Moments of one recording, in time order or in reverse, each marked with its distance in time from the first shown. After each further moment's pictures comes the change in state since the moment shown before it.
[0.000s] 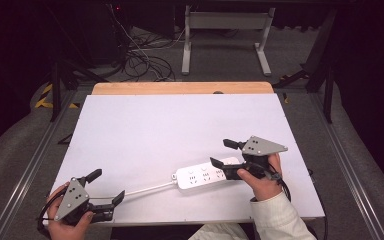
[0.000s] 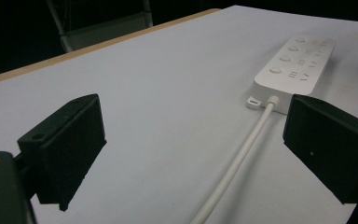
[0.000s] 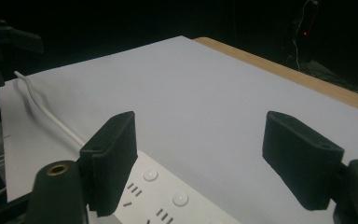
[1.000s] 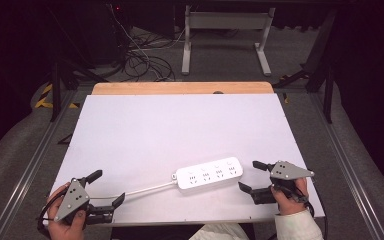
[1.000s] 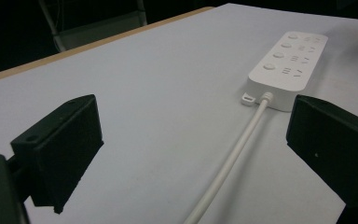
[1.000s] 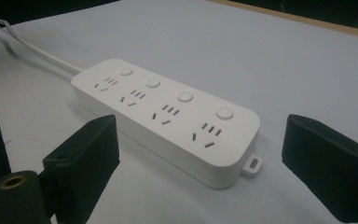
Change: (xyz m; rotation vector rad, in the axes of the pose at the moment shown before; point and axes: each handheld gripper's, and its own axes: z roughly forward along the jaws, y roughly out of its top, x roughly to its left) left arm 0.000 -0.002 0.000 0.008 -0.023 0.001; right arm -0.019 -0.085 -0.053 0.079 -0.041 0.056
